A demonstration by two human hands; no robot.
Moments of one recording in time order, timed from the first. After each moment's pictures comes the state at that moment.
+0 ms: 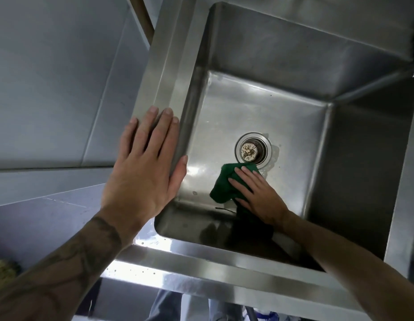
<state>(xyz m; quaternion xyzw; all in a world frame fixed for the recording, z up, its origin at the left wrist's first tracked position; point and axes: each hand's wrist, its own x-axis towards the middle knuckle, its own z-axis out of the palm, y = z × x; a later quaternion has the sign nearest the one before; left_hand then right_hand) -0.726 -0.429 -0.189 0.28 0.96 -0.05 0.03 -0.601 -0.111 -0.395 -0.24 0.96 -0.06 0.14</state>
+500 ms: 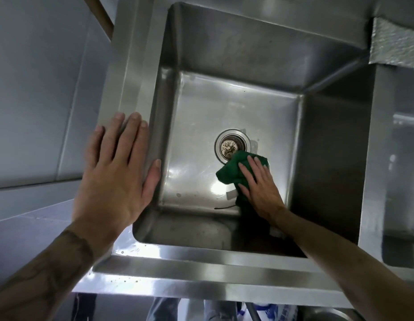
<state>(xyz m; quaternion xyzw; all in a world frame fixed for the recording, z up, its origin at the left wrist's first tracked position) -0.725 -0.425 -0.187 0.27 0.96 -0.02 0.01 -0.582 -0.080 -0.388 -0.03 0.99 -0.07 0.13</state>
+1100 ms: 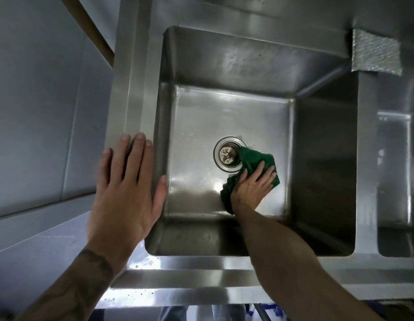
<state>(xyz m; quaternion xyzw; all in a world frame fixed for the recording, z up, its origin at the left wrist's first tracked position) -0.728 -0.425 -0.180 0.27 0.96 -0.03 0.06 -0.629 -0.166 -0.407 0.51 0.84 -0.16 0.02</state>
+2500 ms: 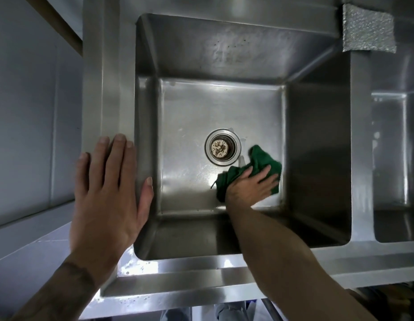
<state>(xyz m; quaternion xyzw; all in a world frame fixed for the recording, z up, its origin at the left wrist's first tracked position) -0.728 -0.424 -0.184 0.27 0.96 0.00 0.03 -0.624 -0.168 -0.435 0.65 0.75 -0.07 -0.13</state>
